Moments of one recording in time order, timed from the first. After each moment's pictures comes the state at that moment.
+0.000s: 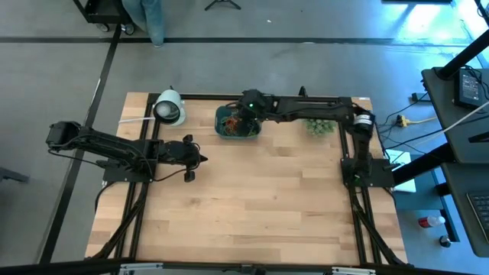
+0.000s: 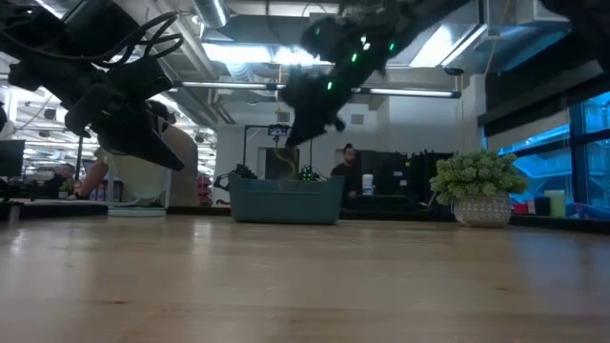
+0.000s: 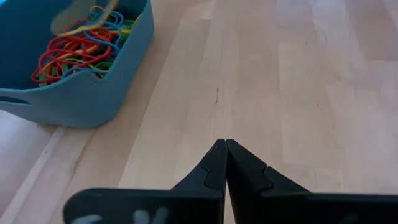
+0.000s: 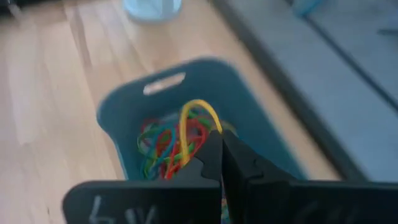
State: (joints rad) left arm 0.00 0.92 0.24 0.06 -0.19 -0.05; right arm -0.34 1.95 1.51 -0.27 0.12 0.05
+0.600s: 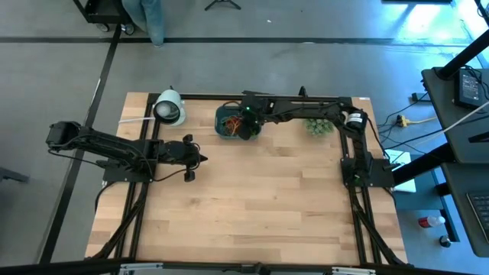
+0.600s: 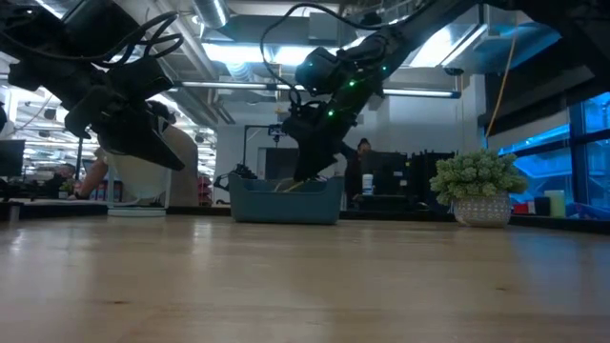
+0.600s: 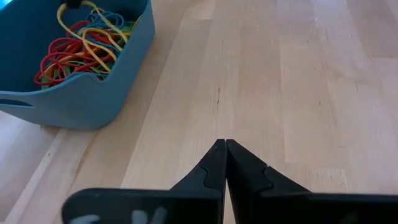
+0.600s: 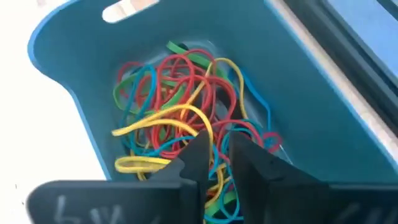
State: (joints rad) left arm 0.00 0.92 0.24 0.06 -0.19 -0.04; right arm -0.36 2.04 1.51 -0.37 0.08 0.14
